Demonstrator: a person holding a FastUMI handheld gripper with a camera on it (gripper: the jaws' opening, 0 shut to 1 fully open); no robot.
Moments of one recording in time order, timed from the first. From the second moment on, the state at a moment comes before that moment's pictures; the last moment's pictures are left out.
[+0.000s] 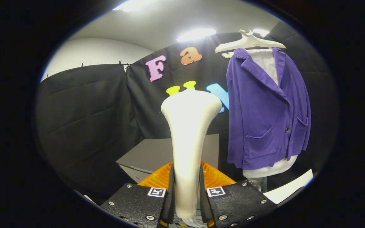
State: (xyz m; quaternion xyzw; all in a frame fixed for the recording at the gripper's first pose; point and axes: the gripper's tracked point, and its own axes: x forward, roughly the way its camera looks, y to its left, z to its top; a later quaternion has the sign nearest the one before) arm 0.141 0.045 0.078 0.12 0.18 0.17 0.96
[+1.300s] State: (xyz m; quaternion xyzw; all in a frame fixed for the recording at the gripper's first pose) arm 0.124 -0.040 0.100 0.10 0.11 0.12 0.98
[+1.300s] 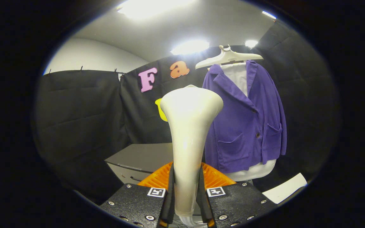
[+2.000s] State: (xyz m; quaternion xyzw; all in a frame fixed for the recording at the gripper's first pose) arm 0.243 -0.088 0.179 0.11 0.04 0.08 0.99
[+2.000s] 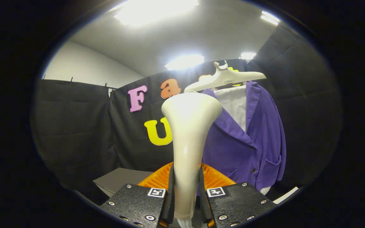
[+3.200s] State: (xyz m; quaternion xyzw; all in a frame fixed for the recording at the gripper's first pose) arm 0.358 -0.127 0.083 0.13 0.15 0.02 0.98
